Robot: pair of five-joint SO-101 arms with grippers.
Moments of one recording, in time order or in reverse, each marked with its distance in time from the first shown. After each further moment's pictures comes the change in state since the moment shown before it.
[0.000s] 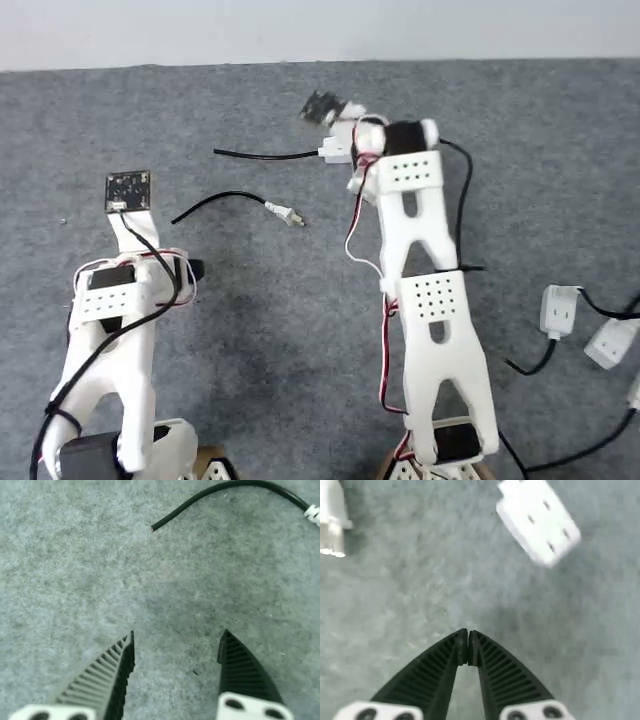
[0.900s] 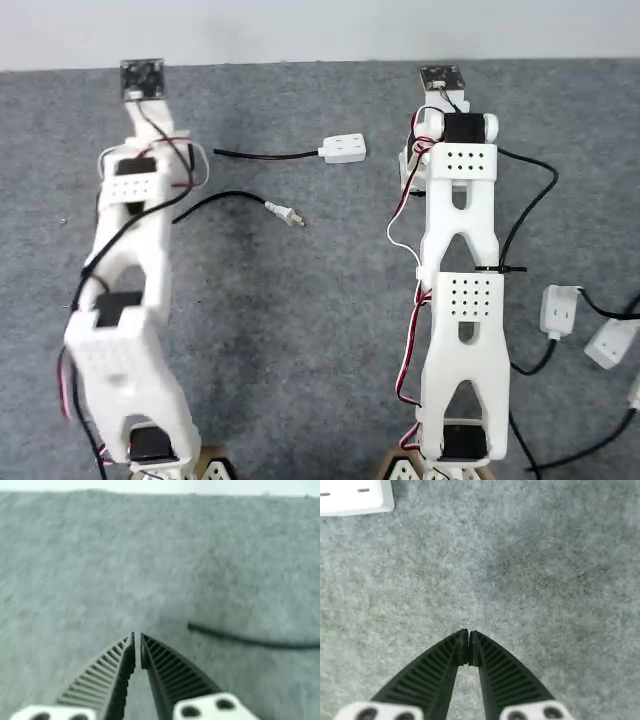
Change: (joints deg) left arm 4.4 55.5 -67.2 -8.1 2.6; right arm 9.6 -2.1 10.1 0.2 -35.8
